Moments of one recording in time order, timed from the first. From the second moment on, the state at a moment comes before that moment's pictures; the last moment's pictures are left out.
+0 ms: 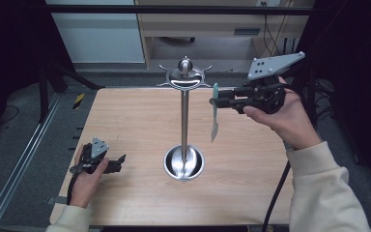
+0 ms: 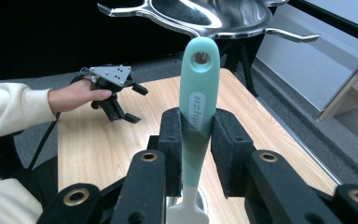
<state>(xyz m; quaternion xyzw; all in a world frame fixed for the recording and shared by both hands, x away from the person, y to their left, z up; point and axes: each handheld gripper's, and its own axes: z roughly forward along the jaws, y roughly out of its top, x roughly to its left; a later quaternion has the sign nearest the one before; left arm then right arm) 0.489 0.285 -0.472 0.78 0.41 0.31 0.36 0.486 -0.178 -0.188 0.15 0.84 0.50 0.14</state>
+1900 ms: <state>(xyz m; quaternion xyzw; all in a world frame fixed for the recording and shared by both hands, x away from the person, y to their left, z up) 0.489 0.285 -0.472 0.78 0.41 0.31 0.36 0.492 -0.166 -0.194 0.16 0.84 0.51 0.14</state>
